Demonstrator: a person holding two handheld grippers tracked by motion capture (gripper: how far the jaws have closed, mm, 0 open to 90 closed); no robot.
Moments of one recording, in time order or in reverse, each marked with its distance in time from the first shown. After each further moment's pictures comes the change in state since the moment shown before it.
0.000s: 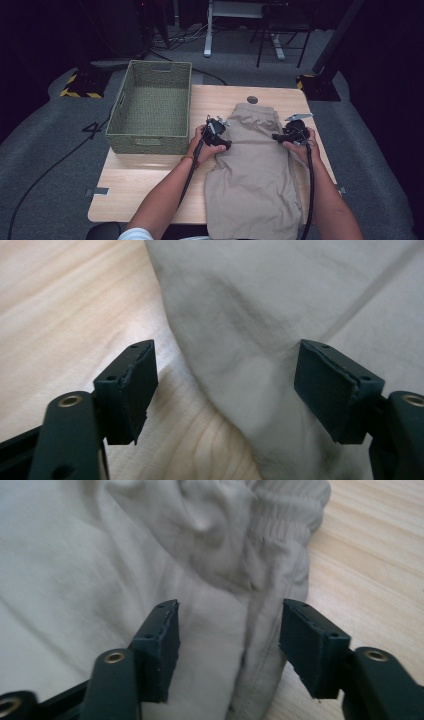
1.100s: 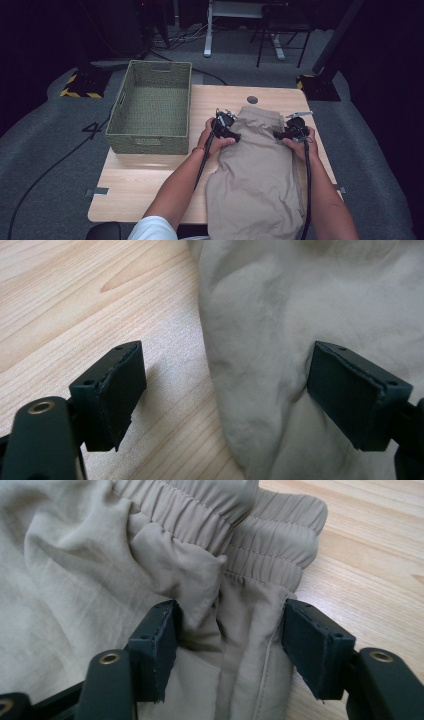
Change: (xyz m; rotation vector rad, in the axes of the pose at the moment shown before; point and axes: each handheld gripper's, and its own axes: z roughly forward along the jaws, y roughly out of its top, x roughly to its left) left arm 0.004 0.038 0.034 -0.015 0.027 -0.024; right arm -0.015 0.004 0.016 0.016 -0.029 0.098
